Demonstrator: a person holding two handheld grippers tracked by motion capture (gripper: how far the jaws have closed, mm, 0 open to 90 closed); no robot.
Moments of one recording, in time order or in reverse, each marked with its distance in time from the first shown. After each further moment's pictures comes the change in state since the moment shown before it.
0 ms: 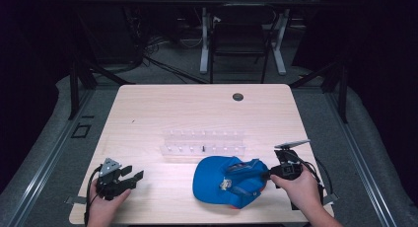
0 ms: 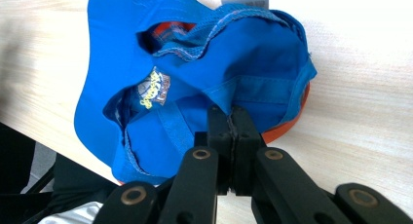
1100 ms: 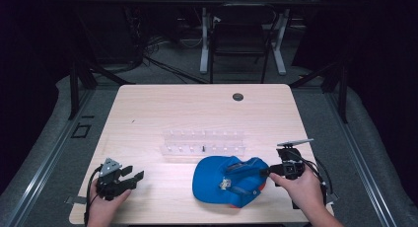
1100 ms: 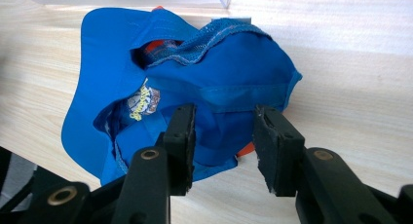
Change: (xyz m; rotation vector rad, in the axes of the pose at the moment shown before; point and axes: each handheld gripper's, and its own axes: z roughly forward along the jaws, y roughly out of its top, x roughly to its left) left arm -0.001 0.000 0.000 0.002 -0.008 0.004; right arm 0.002 -0.001 -0.006 -0.082 -0.050 -0.012
